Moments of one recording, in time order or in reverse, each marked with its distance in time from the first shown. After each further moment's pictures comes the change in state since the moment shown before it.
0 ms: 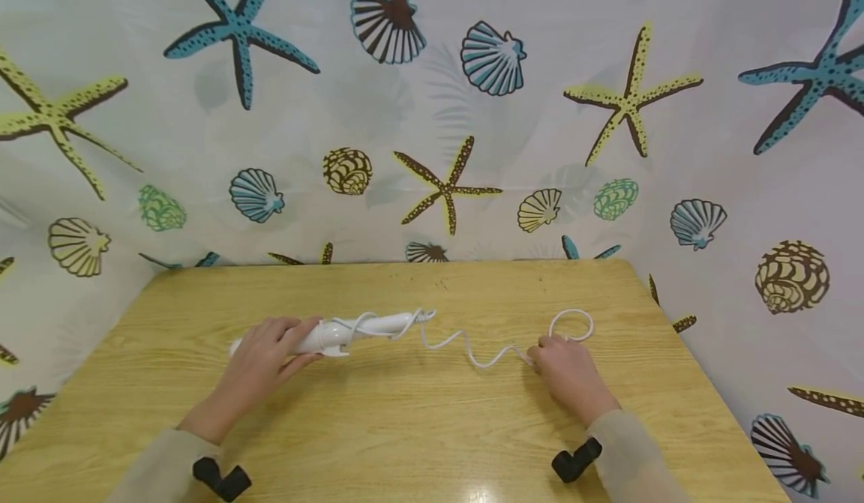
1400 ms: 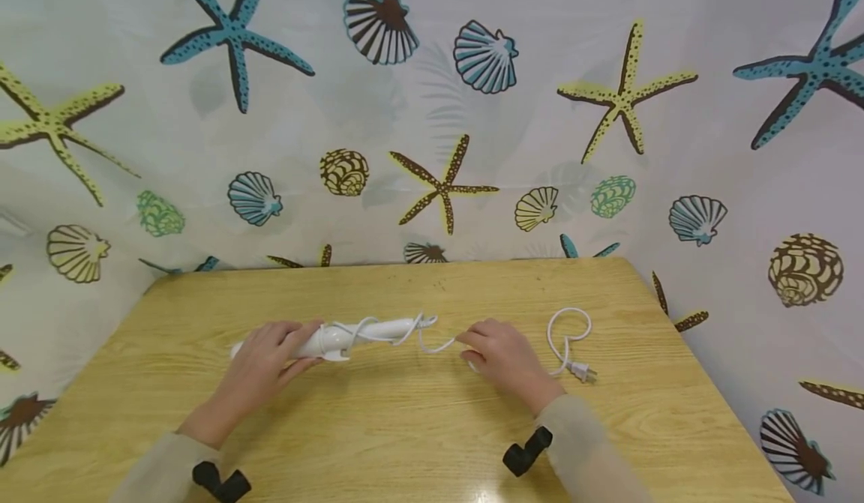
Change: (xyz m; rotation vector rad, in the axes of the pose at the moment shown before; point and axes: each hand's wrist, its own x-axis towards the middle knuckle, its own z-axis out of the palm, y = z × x) left_hand 0.000 0.003 -0.001 -0.003 -0.012 0.031; right_hand 0.058 -0.055 -0.003 0.280 0.286 -0.246
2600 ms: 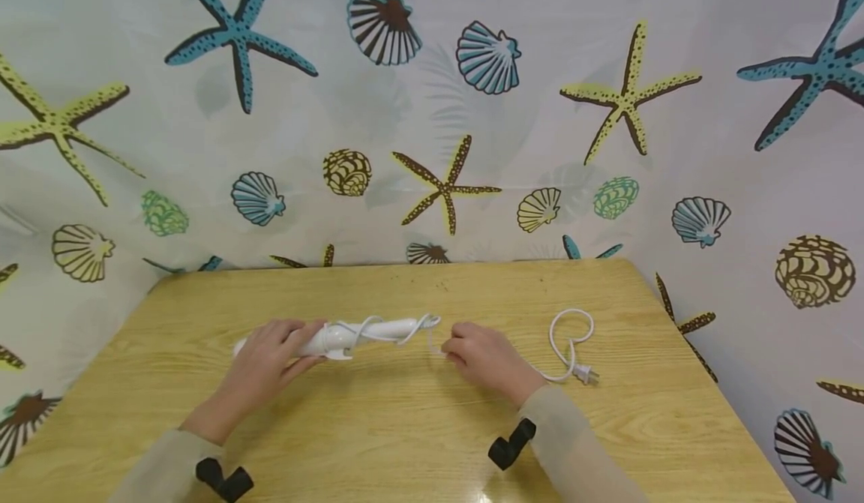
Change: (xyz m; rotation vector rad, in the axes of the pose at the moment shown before) left_hand 0.003 -0.001 -0.001 0.005 -0.004 0.005; right_hand 0.023 -0.016 0.005 0.050 -0.220 0.016
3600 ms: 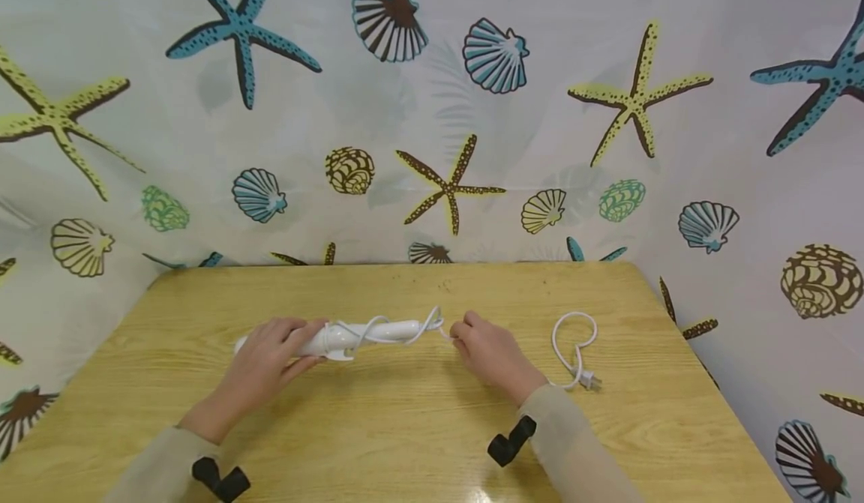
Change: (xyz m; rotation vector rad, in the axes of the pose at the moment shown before) left_hand 0.001 0.000 -0.002 -0.020 -0.011 0.008; right_hand 0.005 0.005 0.003 -0.032 0.027 0.171
